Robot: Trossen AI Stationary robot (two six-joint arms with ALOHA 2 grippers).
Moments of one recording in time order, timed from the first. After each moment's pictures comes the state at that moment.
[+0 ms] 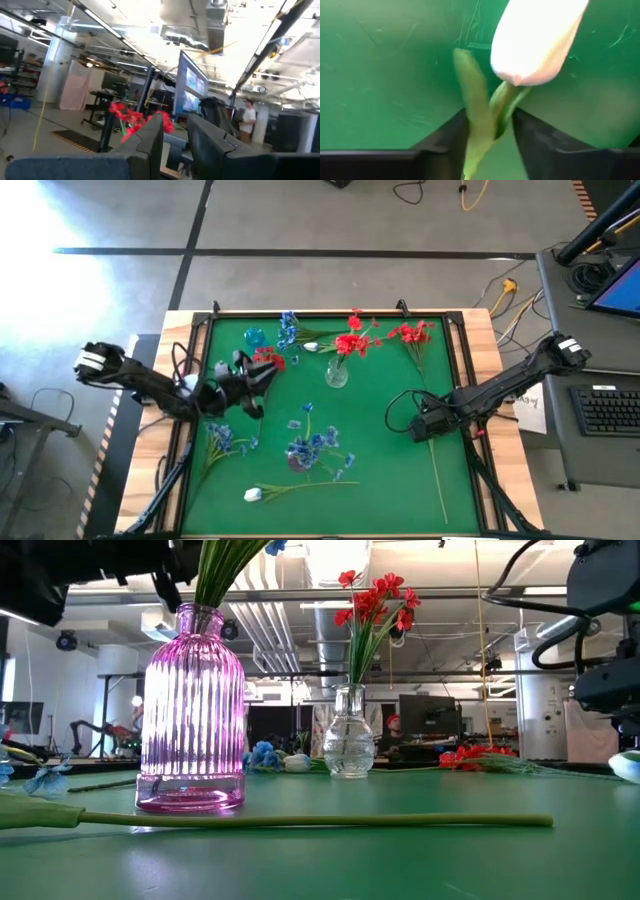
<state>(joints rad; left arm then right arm) -0.22 1.18 0.29 1.41 -0.59 -0.01 0.37 1.13 0.47 -0.79 -0.10 1.66</state>
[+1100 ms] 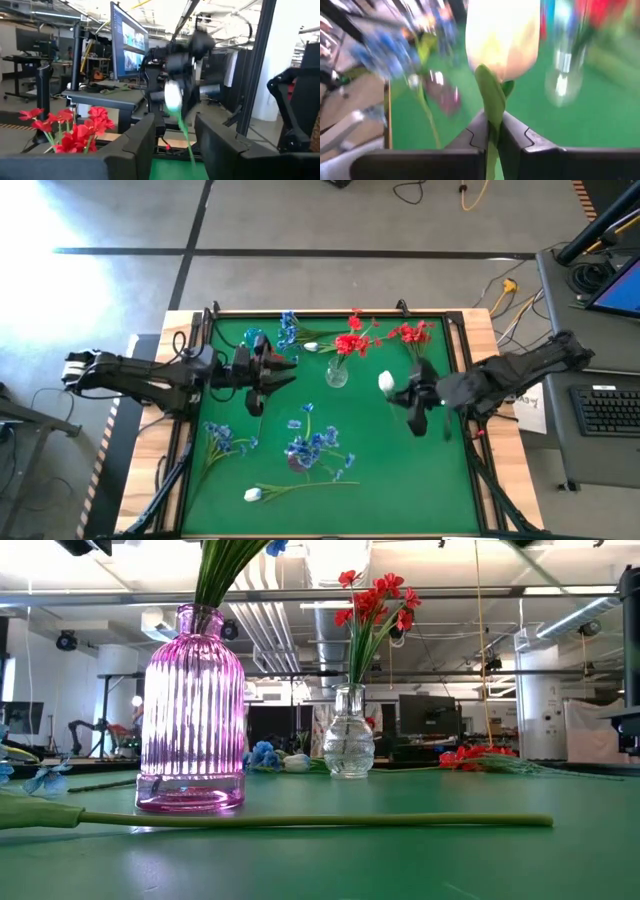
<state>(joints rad) -0.02 1.02 0.66 0.56 -0.01 -0.12 0.37 1.06 1.15 -0.70 0.40 0.63</state>
